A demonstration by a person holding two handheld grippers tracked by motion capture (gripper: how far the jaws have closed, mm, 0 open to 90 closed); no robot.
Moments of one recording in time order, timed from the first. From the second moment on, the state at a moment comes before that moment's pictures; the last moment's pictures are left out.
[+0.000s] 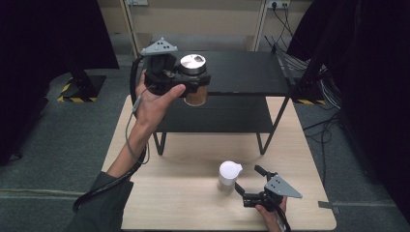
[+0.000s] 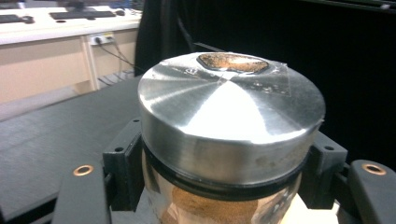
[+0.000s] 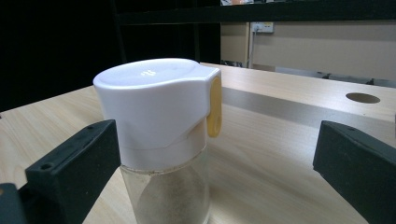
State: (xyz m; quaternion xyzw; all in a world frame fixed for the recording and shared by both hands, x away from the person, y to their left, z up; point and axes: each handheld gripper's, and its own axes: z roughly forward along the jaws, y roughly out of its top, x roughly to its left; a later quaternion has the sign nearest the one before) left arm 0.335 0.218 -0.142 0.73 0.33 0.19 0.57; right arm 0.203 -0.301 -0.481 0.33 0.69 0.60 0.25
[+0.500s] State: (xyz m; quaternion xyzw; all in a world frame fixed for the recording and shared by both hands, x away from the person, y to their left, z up) left arm 0.356 0.204 -0.149 0.69 0.39 0.26 0.55; right arm 0.203 -0.301 -0.481 0.33 0.69 0.60 0.24
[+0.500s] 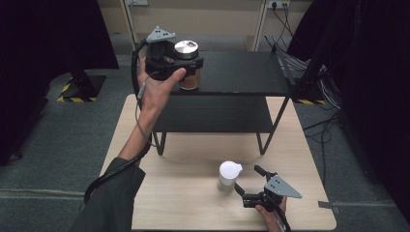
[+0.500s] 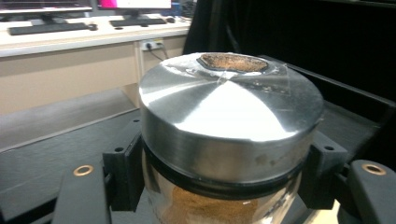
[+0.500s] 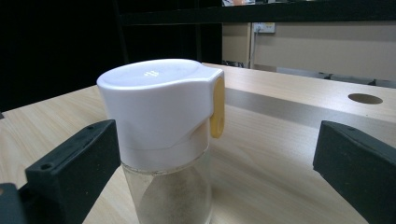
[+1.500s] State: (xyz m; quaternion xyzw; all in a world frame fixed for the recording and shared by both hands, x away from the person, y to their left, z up) left arm 0.364 0.195 -0.164 0.65 0.42 0.29 0.56; right arm 0.203 -0.301 -0.481 0.32 0.69 0.60 0.24
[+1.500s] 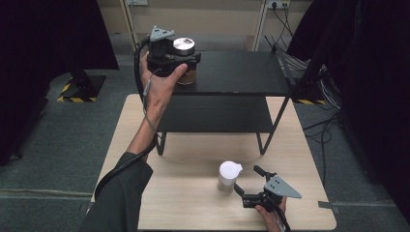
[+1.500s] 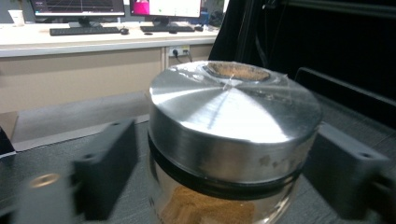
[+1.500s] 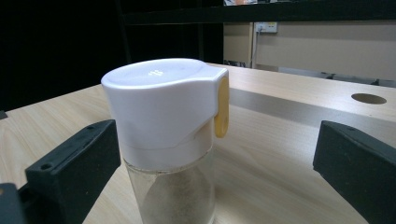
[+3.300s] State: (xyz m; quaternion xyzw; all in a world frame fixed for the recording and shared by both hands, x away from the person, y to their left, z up) left arm 0.291 0.241 -0.221 0.66 0.30 0.24 0.65; right arm 0.203 -0.299 -0.481 0.32 0.69 0.60 0.24
